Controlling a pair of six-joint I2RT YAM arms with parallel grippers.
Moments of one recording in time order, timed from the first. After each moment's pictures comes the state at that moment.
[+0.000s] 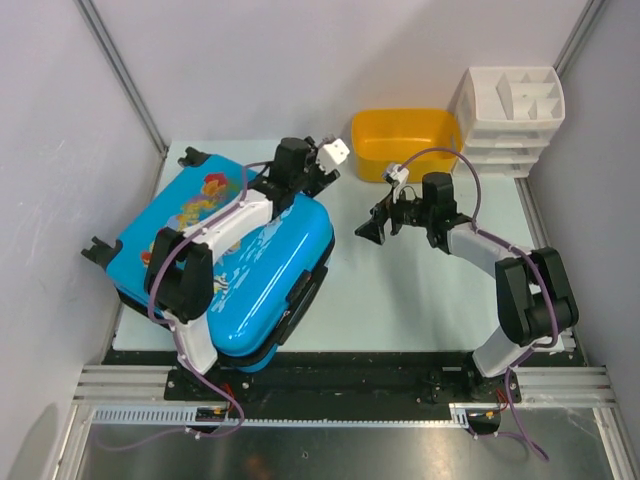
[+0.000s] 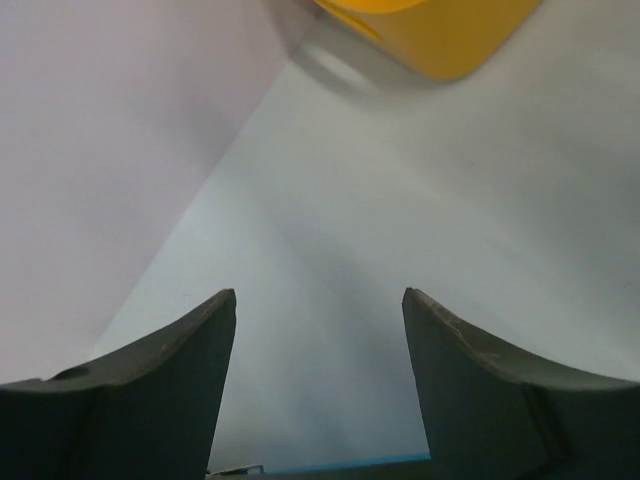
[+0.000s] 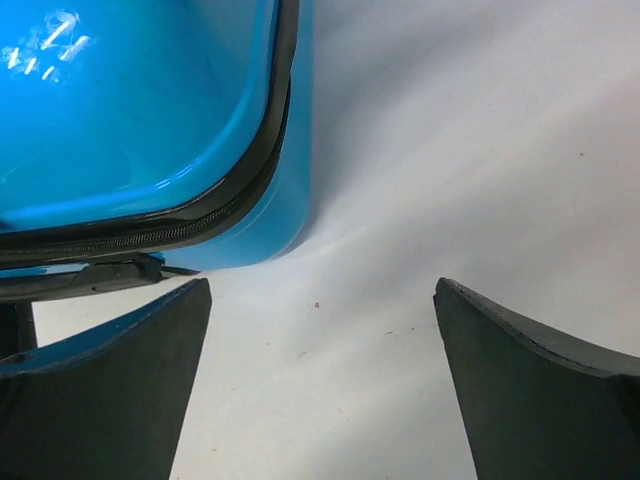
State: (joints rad) left arm -0.51 1.83 1.45 -0.06 -0.05 0.61; right arm 0.31 1.62 0.96 0.24 -0.82 -0.06
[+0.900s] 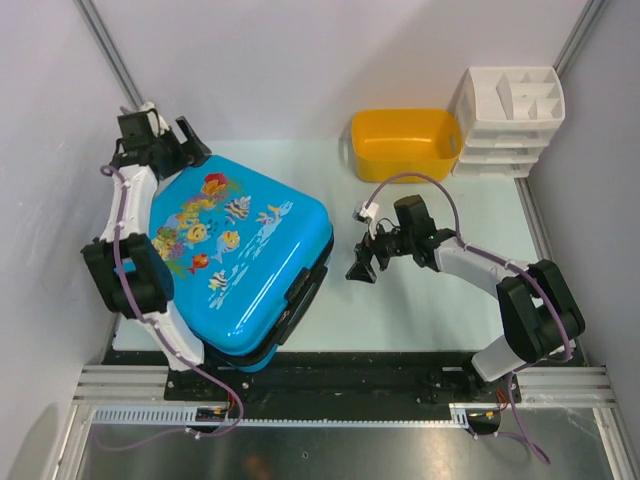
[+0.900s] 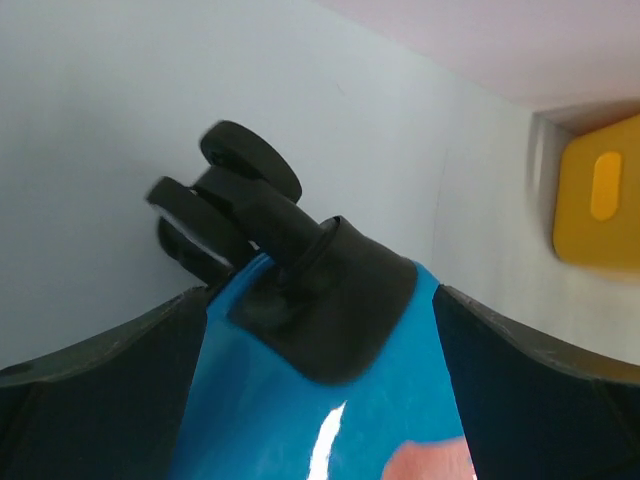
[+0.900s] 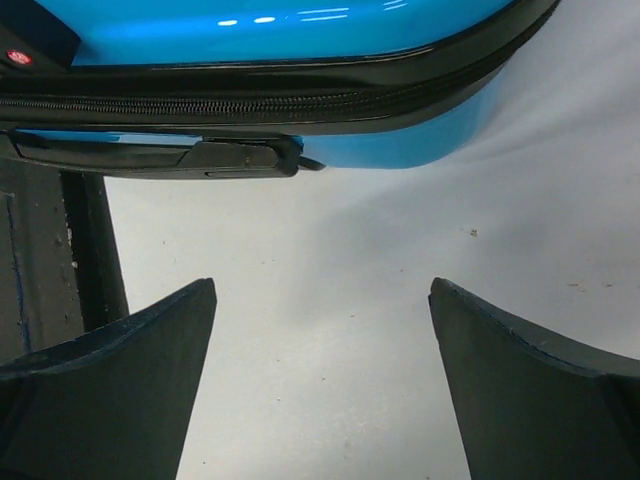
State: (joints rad) left arm 0.23 1.77 1.68 -0.49 0.30 -0.31; right arm 0.49 1.53 0.90 -0.07 -0.78 -0.24
